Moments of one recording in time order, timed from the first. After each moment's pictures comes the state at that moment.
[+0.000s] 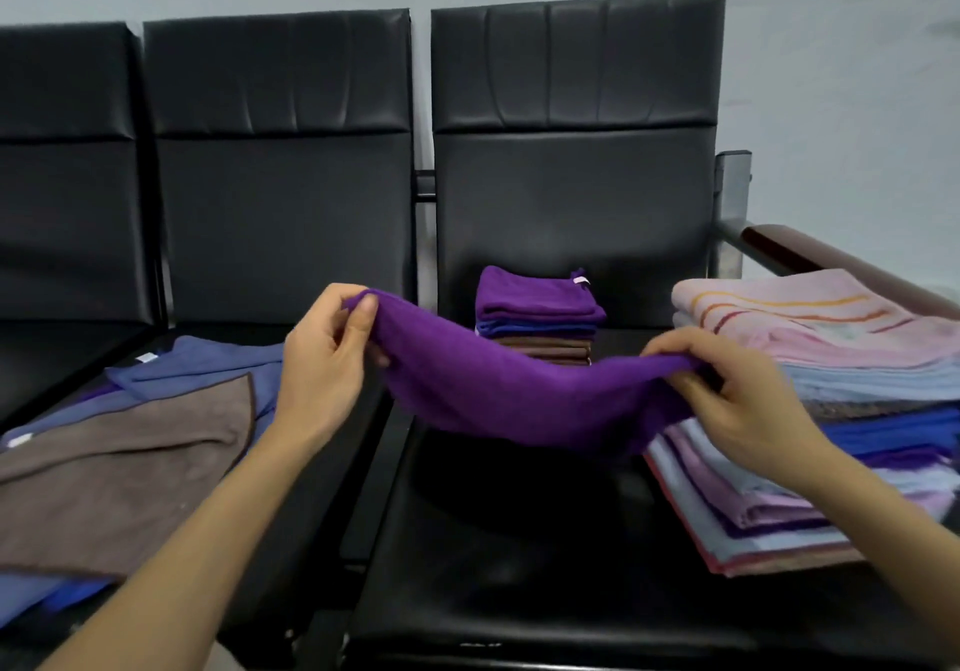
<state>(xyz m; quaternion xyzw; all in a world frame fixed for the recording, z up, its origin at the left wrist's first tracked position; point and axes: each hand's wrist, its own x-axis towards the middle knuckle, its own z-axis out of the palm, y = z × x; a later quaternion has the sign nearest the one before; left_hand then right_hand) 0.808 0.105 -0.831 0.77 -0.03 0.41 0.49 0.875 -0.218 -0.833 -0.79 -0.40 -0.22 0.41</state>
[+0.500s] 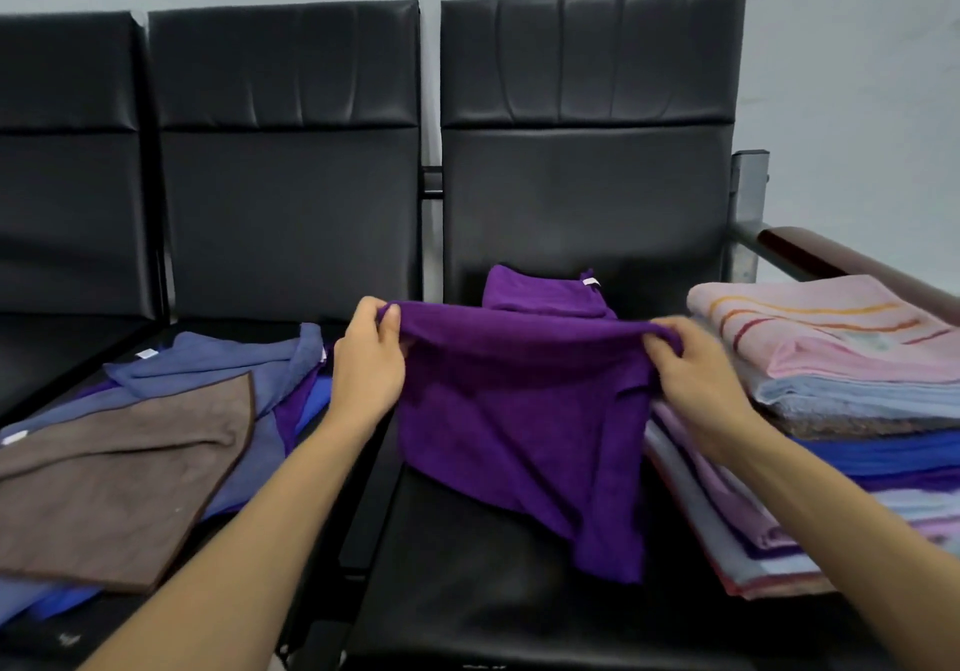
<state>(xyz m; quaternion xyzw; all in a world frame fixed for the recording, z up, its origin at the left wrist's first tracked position) 0.859 0.109 -0.860 0.80 0.15 0.36 0.46 0.934 -0.172 -0.860 -0.78 -0.14 -0.15 0.59</state>
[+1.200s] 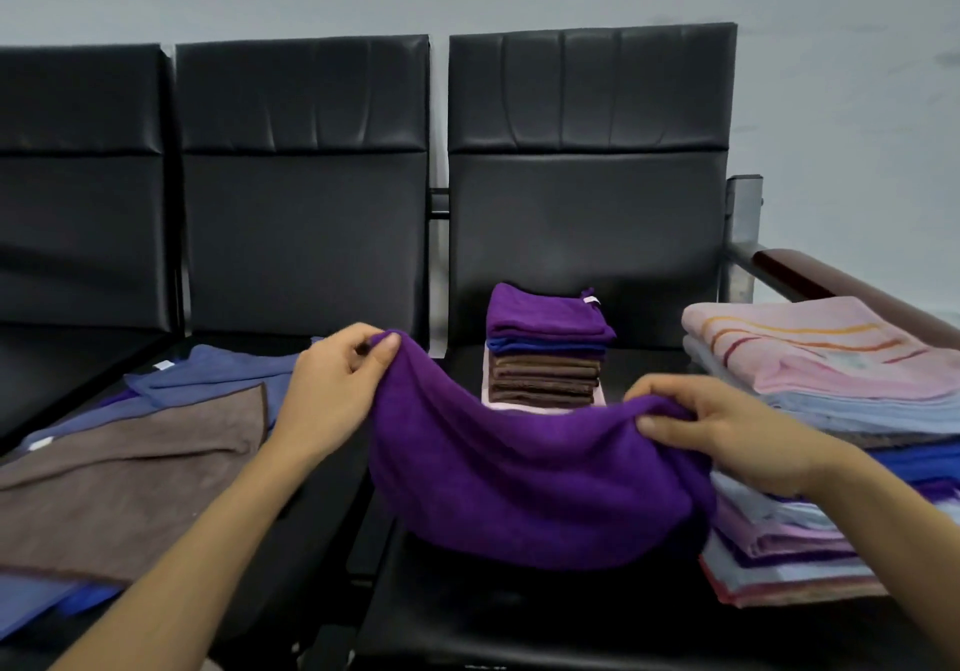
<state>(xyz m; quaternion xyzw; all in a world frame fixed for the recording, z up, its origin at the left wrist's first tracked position) 0.802 0.115 -0.831 0.85 0.05 0.36 0.38 0.877 -0.212 -0.816 -0.74 -0.35 0.21 0.54</state>
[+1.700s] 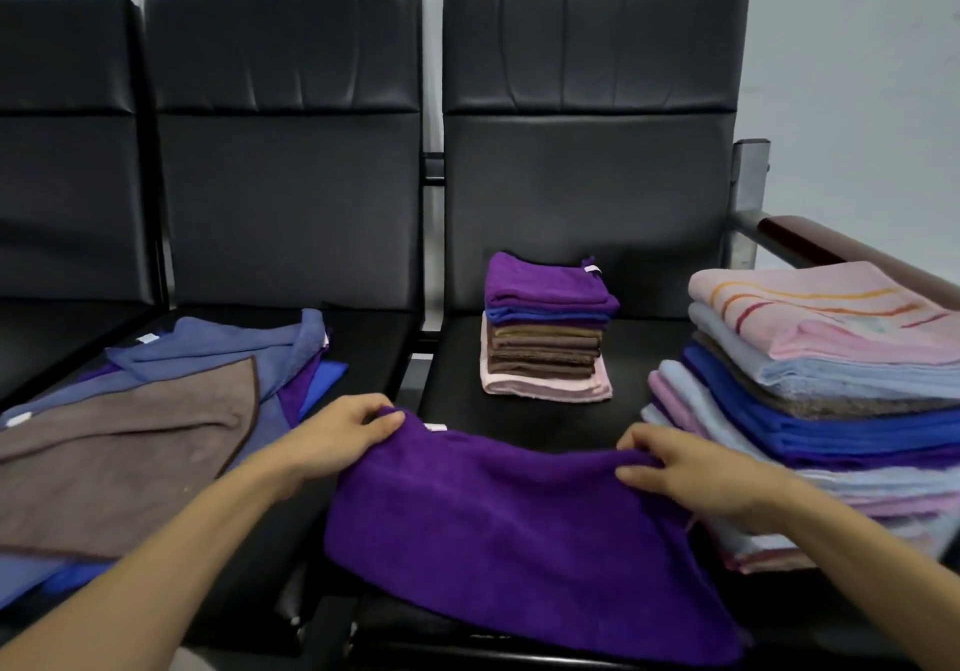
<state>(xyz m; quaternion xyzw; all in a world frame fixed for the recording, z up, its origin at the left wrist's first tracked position) 0.801 0.143 -0.896 0.90 0.10 -0.02 0.42 0.880 -0.199 -0.894 -0.88 -0.23 0.22 0.36</state>
